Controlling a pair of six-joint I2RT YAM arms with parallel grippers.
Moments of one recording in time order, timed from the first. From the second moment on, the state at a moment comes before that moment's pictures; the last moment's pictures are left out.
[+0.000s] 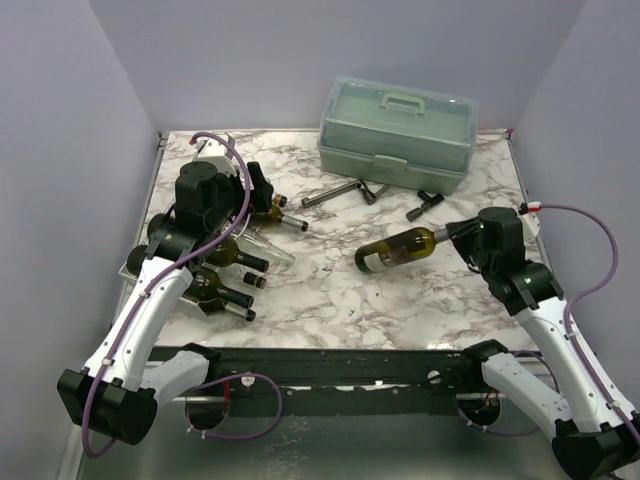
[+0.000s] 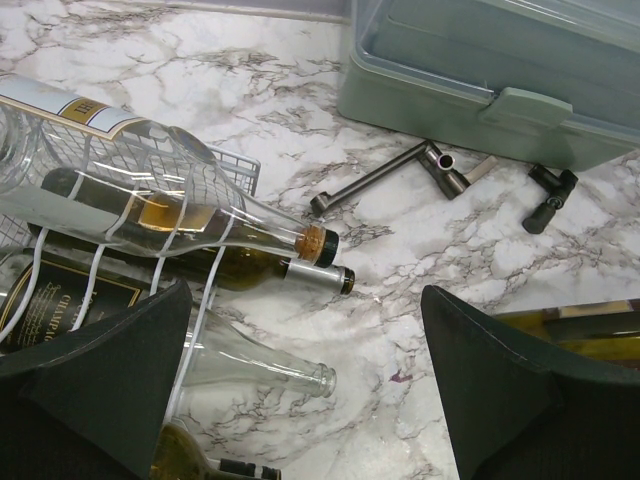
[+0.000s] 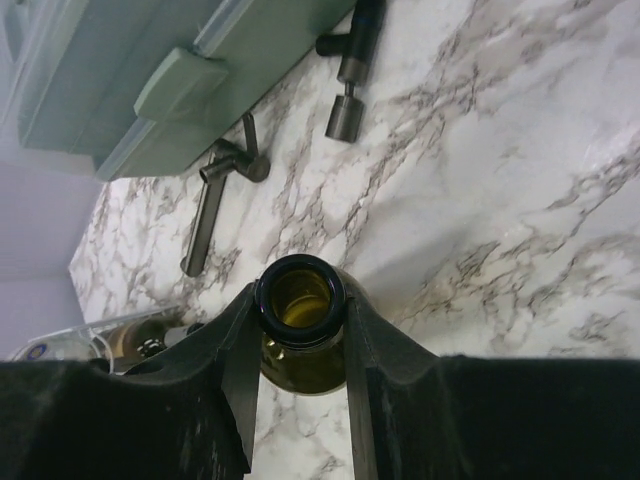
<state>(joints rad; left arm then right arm) -0.31 1.05 1.09 -0.37 -0.02 -0.28 0.31 0.80 0.88 -0.66 0.40 1.04</state>
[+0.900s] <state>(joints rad) -0.31 1.05 1.09 -0.37 -0.02 -0.28 0.31 0.79 0.28 -0.20 -0.03 1.53</state>
